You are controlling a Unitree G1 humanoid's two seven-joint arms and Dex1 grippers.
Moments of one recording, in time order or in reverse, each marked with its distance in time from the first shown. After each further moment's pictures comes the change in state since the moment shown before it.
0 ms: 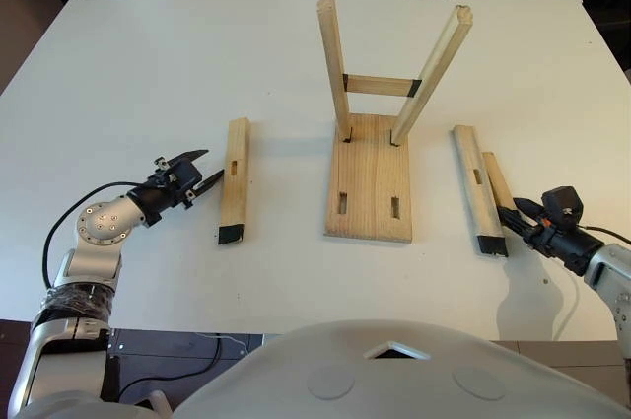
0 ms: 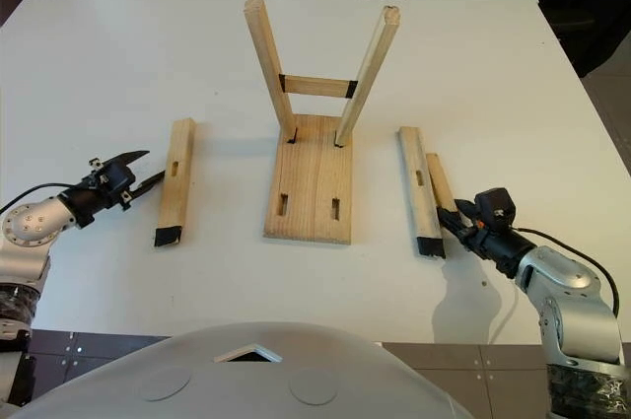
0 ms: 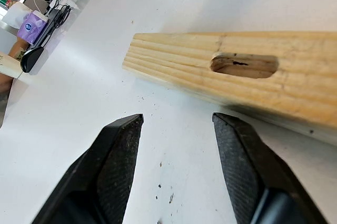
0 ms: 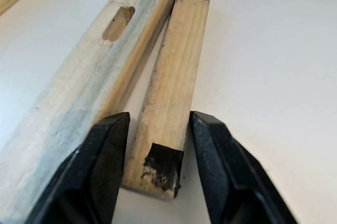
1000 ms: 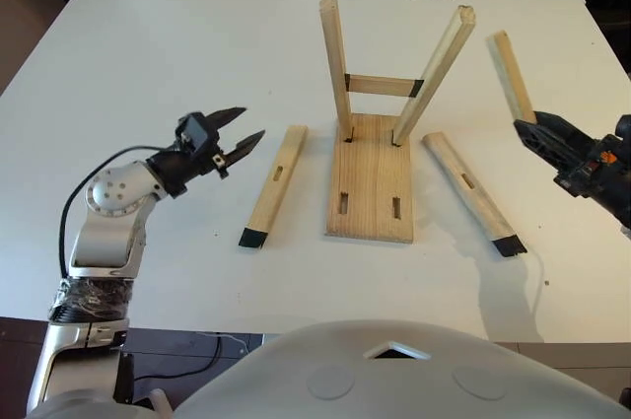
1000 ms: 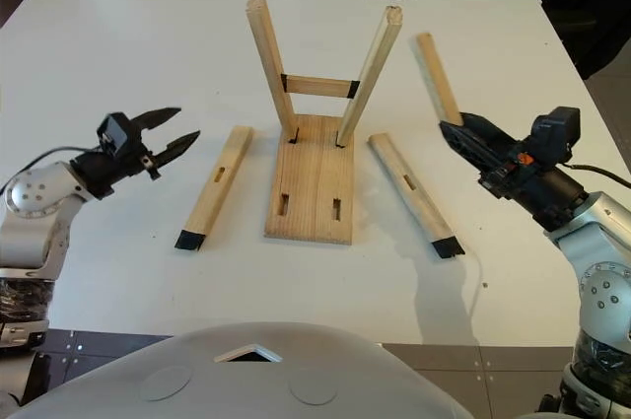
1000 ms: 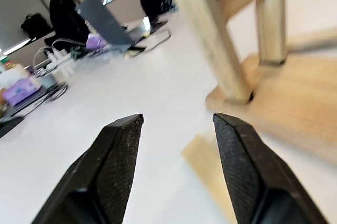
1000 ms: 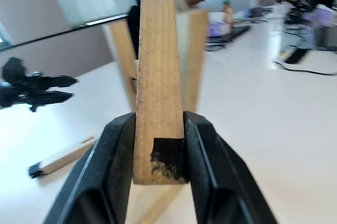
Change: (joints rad) left arm -0.050 -0.065 0.007 -0.743 -0.523 0.614 -0.115; right arm -0.229 -0.043 -0.217 -0.310 0.665 0.204 0.121
